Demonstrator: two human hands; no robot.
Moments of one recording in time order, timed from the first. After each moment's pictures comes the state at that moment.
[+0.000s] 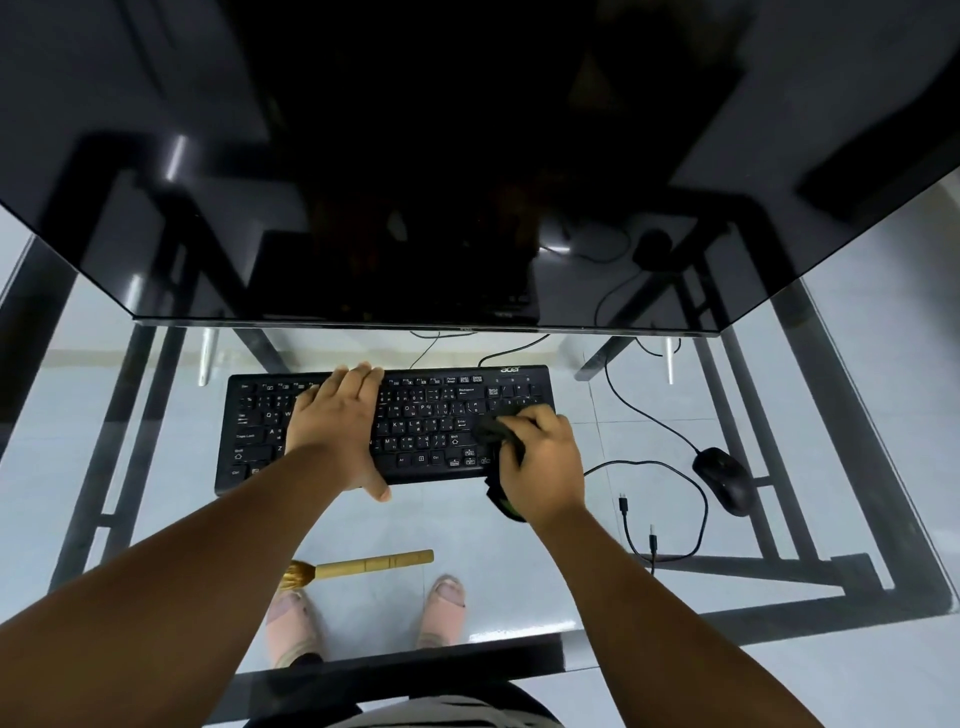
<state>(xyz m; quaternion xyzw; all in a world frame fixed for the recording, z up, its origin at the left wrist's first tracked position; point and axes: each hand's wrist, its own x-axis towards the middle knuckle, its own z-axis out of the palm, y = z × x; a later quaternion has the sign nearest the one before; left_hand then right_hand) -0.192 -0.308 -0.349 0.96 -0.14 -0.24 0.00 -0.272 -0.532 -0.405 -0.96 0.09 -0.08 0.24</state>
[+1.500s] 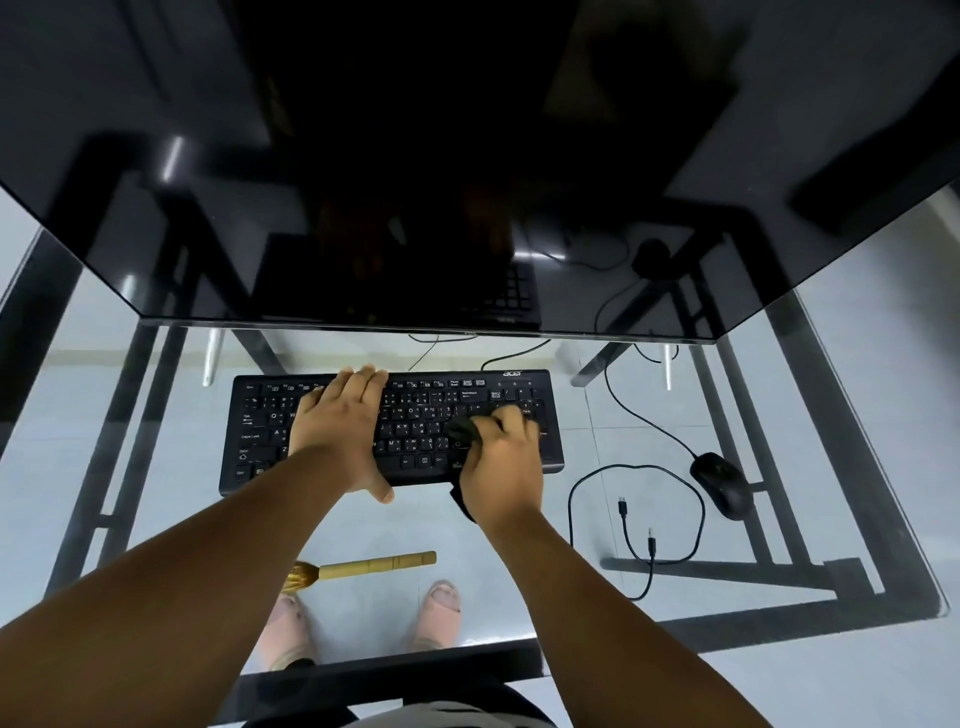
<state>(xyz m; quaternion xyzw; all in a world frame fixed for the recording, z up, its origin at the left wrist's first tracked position) -0.193 -0.304 -0.352 0.96 -0.14 -0.24 0.01 -0.264 -0.475 -0.389 -0.97 0.13 -0.03 0.21</state>
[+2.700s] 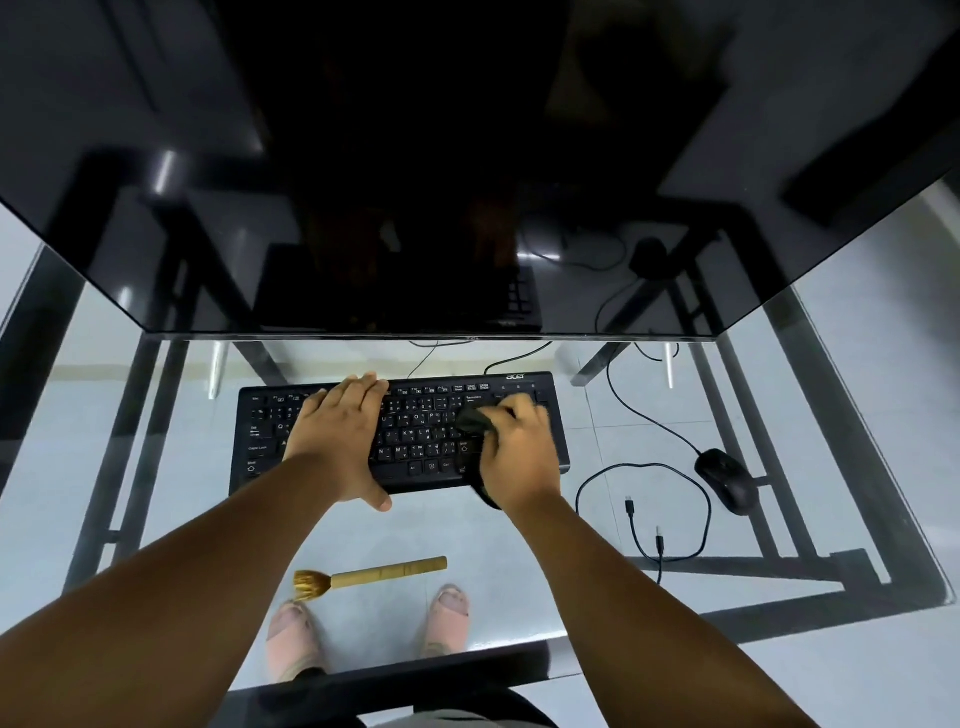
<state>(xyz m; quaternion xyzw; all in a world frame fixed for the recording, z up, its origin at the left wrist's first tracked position) -0.186 -0.289 -0.359 0.95 -0.20 -0.23 -0.01 -0.250 -0.497 -0.398 -0.97 0.10 -0.05 0.23</state>
